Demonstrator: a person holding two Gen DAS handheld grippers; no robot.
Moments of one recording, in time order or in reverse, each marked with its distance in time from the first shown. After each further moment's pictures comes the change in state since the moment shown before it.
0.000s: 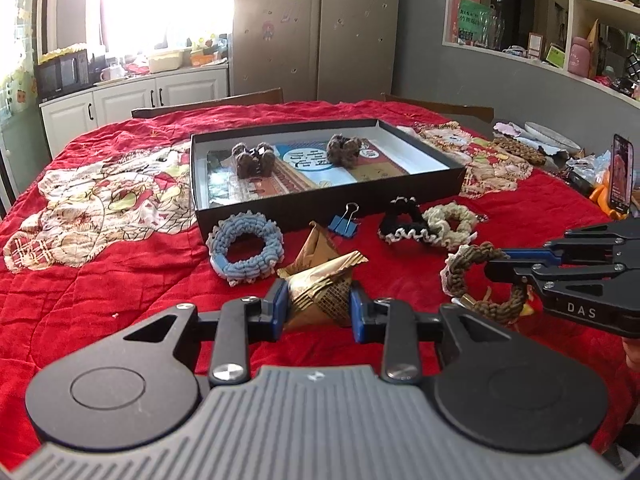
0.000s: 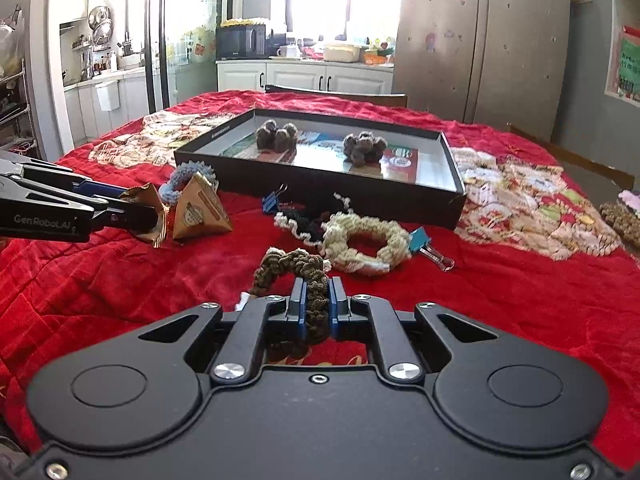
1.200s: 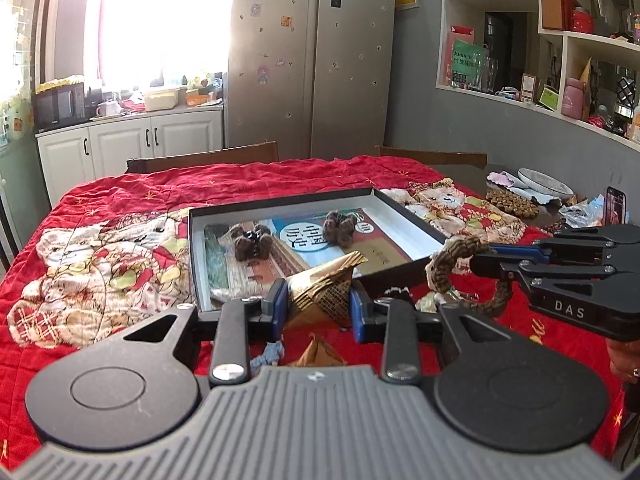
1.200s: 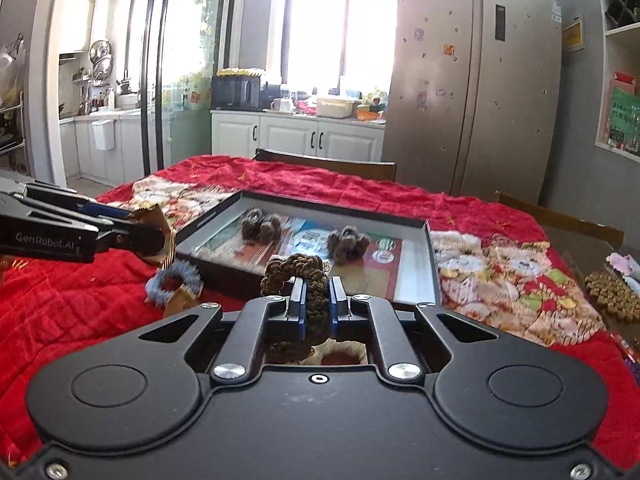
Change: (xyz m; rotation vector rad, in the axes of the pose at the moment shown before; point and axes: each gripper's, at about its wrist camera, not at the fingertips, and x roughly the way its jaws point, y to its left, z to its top) left arm -0.008 0.006 0.061 -0.001 -0.111 -0.023; right arm -0.012 -0.010 0.067 -0.020 -0.161 -0.033
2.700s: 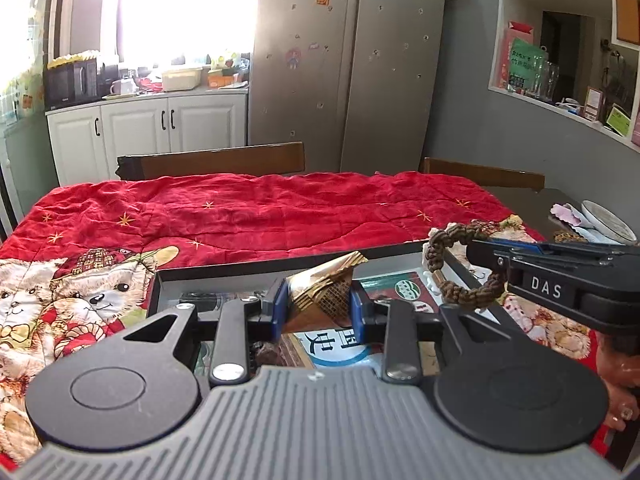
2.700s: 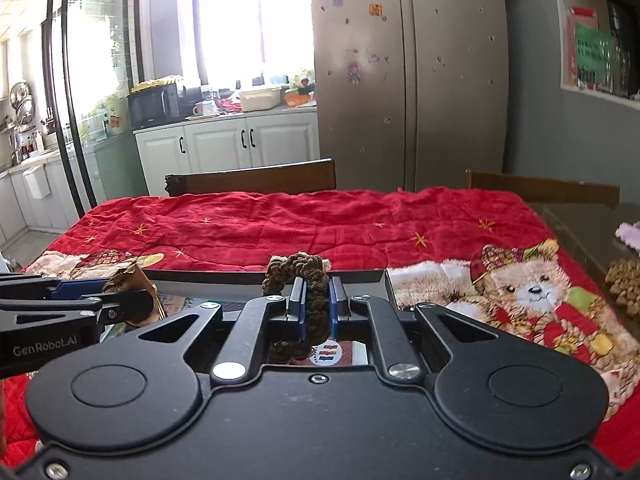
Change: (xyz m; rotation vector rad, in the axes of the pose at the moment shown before) left arm 0.165 0.017 0.078 -0.082 0.050 0.084; right arm 0.194 -0.090 0.078 0.230 0.062 -0.129
